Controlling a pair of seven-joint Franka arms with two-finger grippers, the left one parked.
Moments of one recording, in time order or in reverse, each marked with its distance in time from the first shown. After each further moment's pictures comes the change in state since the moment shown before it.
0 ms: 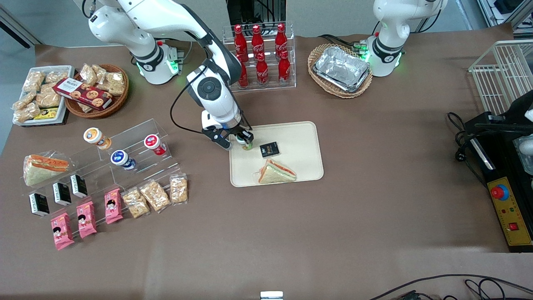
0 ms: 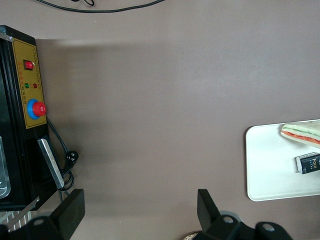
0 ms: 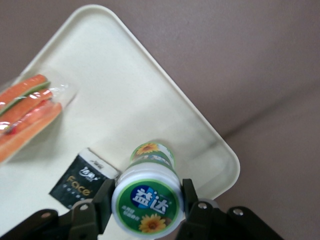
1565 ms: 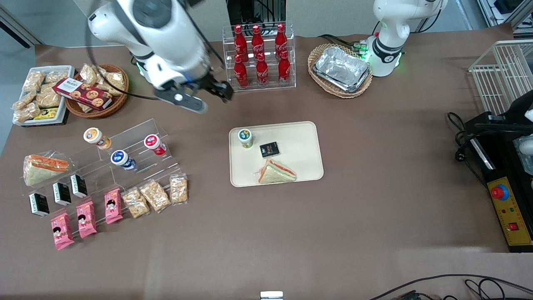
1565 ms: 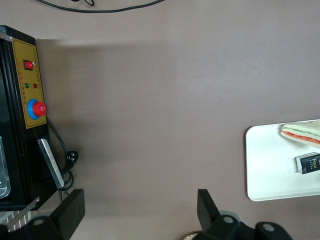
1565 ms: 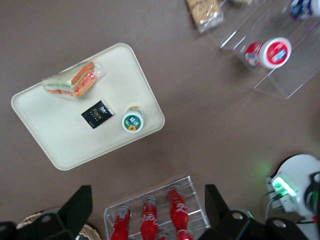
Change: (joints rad) arm -0.109 -0.216 -0.033 0.654 -0.070 -1.065 -0.262
